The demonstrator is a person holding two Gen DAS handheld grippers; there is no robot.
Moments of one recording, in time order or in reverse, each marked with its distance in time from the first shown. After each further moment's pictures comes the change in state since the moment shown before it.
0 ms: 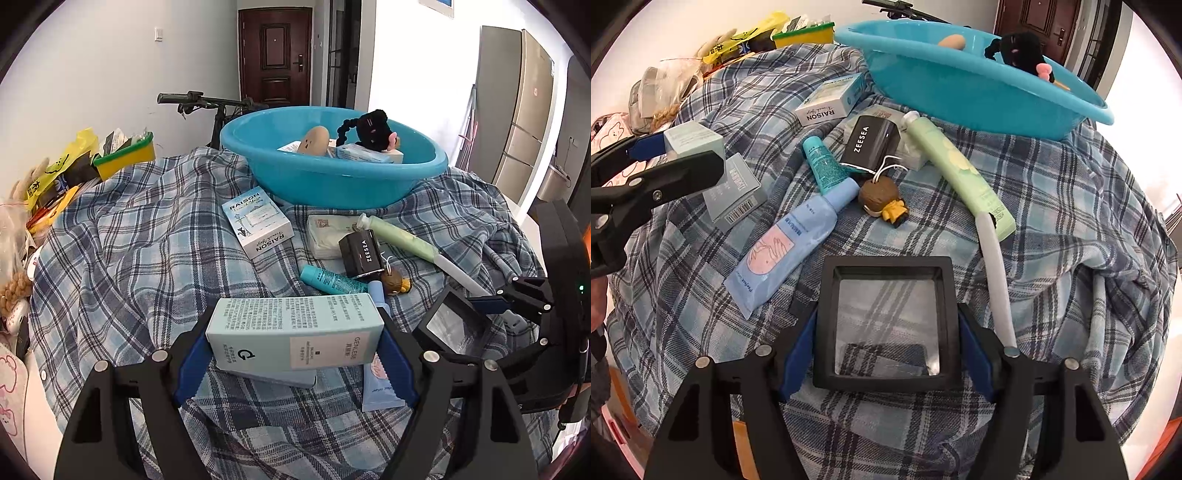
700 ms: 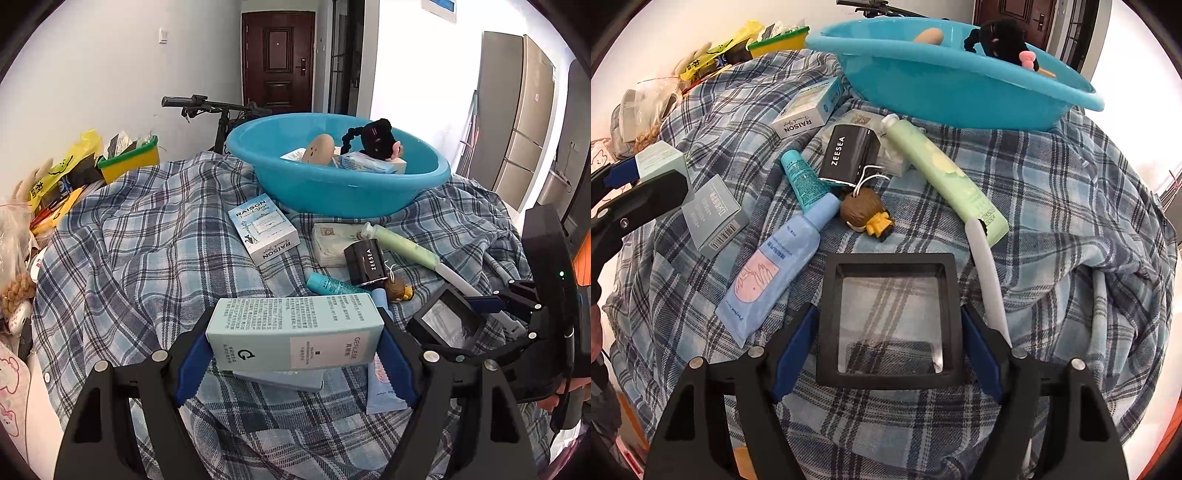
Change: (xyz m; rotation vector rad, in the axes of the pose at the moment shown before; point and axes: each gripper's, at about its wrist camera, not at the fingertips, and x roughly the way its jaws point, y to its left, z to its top) left arm -0.005 0.005 0.005 -0.012 -0.018 -0.002; right arm 0.006 -0.008 0.011 0.082 0.006 -0.018
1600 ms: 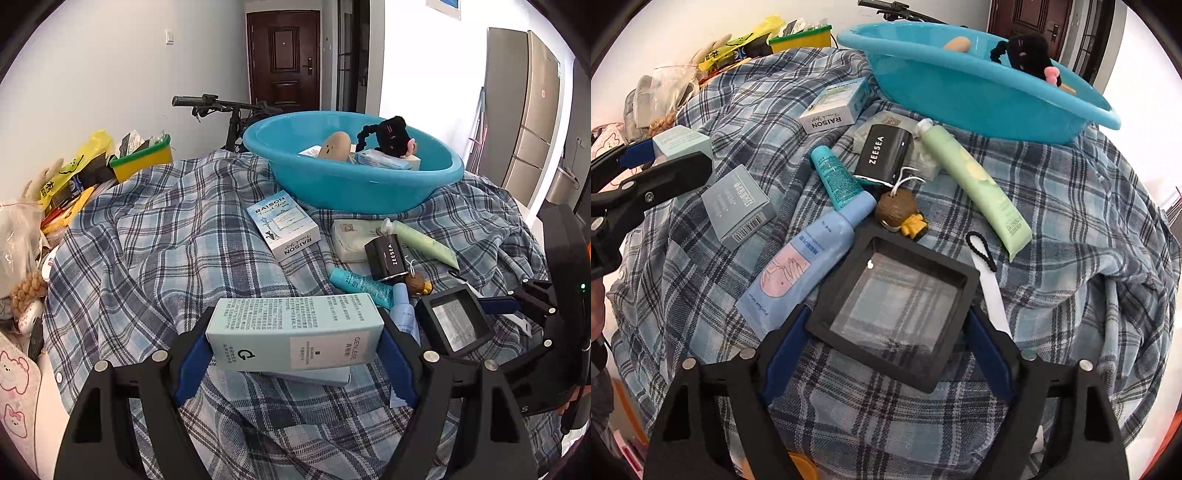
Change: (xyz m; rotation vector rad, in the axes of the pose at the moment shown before) left arm -0.001 0.013 -0.004 0.006 0.007 0.043; right arm 0.000 0.022 -0.004 -0.048 -0.007 0.020
